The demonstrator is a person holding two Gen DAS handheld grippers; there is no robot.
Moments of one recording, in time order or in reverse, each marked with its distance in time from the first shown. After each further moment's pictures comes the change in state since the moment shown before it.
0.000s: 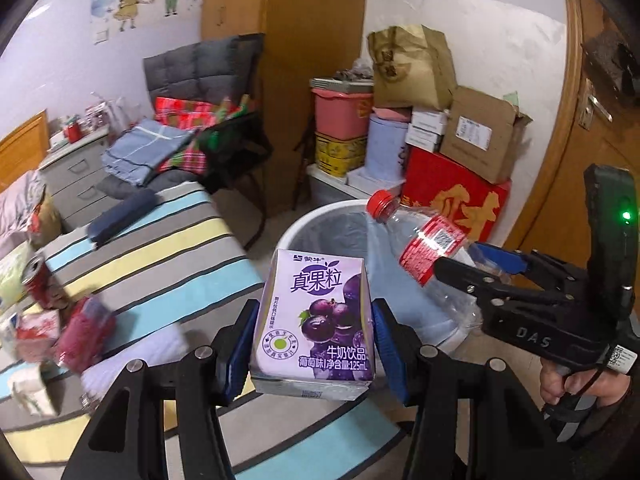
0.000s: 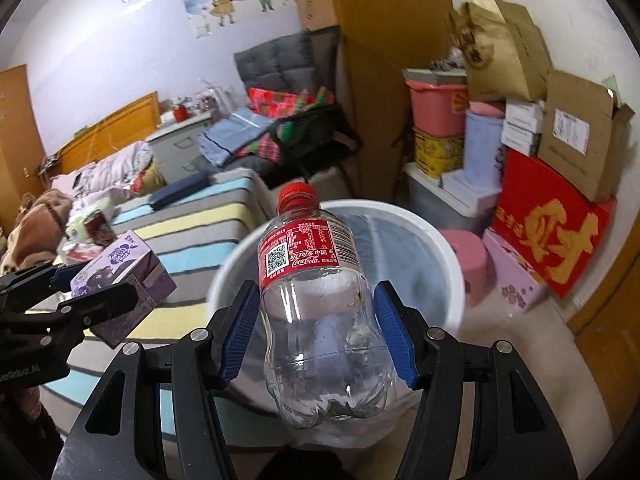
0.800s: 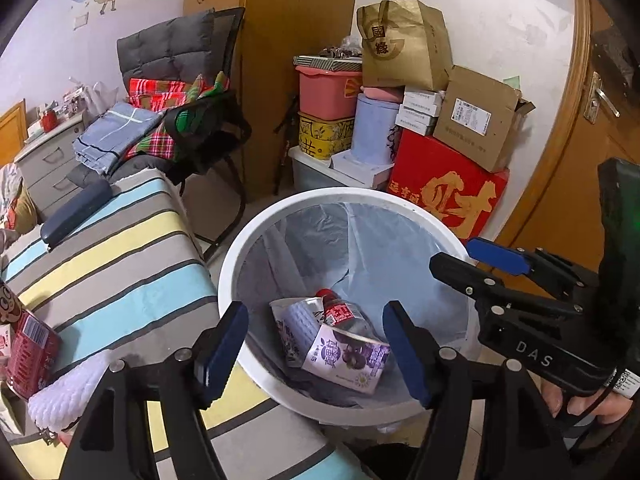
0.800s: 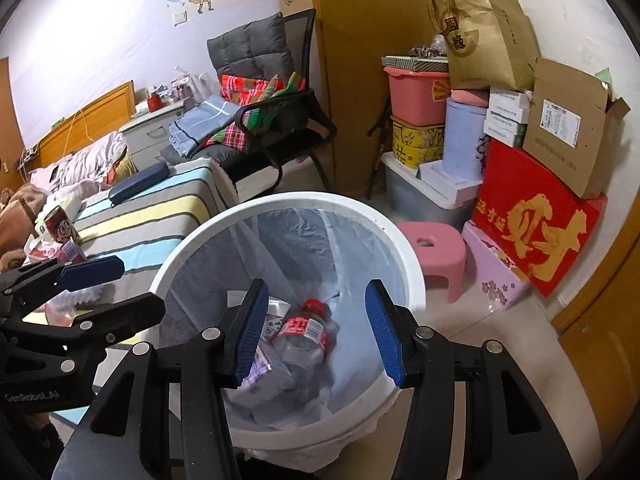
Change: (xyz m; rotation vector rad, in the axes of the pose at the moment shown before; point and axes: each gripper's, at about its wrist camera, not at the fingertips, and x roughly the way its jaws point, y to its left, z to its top) left arm 0.062 -0.016 0.016 -0.016 0.063 -0.048; right arm 0.018 -0.031 0.008 -0.003 0.030 -0.064
